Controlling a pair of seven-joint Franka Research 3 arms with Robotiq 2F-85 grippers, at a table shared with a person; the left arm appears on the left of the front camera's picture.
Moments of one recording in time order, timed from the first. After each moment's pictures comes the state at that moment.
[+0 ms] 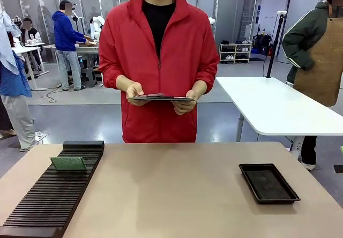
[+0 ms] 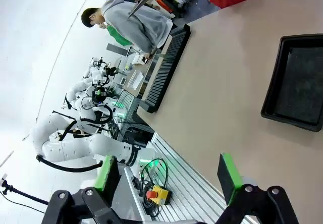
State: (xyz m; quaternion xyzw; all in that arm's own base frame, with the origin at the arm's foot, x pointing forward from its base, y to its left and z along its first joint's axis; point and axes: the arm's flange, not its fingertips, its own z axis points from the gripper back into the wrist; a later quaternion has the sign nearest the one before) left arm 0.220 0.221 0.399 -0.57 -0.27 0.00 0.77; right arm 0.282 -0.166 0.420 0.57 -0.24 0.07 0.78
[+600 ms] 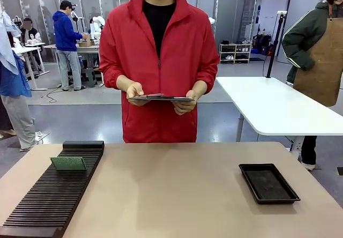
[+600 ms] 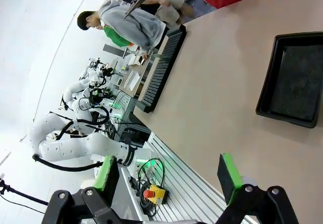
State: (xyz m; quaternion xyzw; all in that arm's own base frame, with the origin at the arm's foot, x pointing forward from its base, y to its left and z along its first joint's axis) left arm 0.216 0.228 0.397 -0.57 -0.28 0.02 0.77; right arm 0.279 -0.170 0.419 0.56 -0.24 0.07 0.79
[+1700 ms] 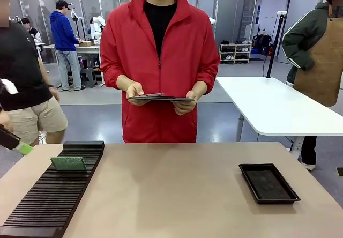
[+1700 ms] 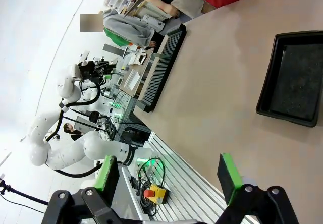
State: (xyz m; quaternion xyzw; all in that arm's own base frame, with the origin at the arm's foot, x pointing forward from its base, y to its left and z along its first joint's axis) left arm 0.355 0.013 0.509 -0.12 -0.27 -0.36 0.89; right arm 0.279 -0.170 0.418 0.56 -0.24 0.06 0.79
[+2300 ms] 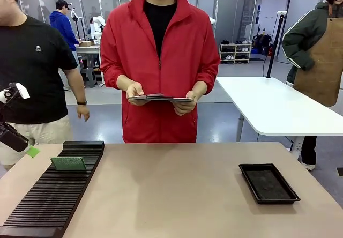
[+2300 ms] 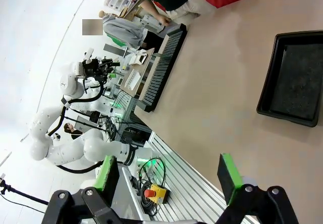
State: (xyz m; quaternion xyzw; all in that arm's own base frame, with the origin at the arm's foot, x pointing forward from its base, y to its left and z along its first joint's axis) left arm 0.368 0.008 0.503 -0.11 -0.26 -0.37 0.88; right arm 0.279 -0.170 0.418 0.57 -0.24 0.06 0.79
